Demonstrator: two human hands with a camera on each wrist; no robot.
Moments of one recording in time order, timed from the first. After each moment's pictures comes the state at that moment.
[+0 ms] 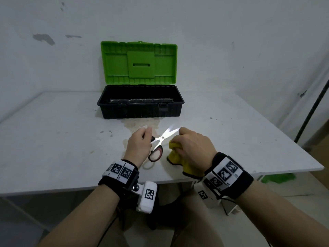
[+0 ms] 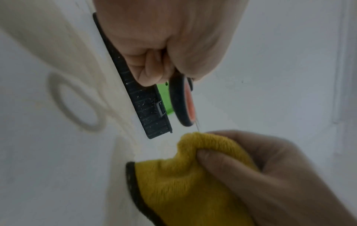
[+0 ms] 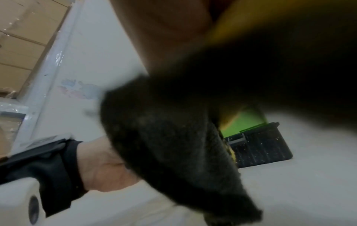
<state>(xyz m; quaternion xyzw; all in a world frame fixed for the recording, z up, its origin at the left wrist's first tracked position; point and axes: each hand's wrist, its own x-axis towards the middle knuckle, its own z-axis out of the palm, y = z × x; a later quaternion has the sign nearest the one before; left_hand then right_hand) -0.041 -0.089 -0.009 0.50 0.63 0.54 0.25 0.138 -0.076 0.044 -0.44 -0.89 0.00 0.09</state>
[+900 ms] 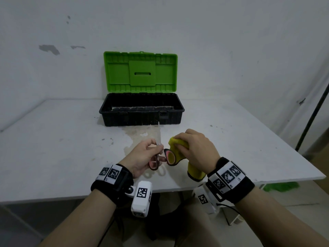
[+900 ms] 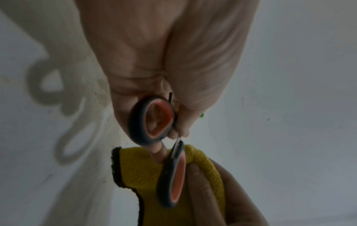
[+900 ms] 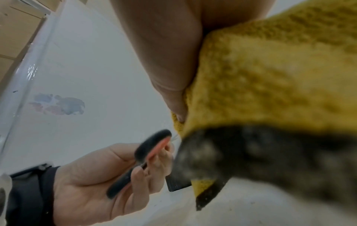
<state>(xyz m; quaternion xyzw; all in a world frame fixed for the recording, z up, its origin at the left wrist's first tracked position) -0.044 -0.089 -0.003 0.40 0.49 0.51 0.59 0.148 -0.058 0.041 -0.45 -0.86 0.06 0.22</state>
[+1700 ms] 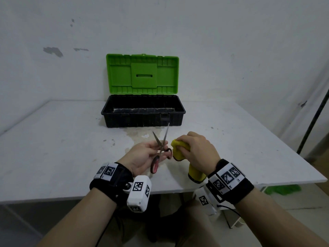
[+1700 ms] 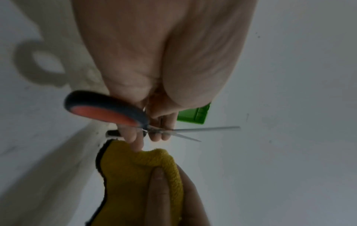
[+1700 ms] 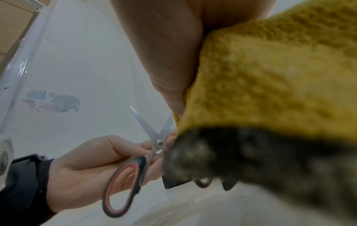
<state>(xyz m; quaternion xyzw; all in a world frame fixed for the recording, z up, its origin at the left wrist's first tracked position) -0.049 -0.087 0.004 0.32 0.42 0.53 0.66 0.149 -0.055 0.038 -0.47 -0.86 0.05 0.21</state>
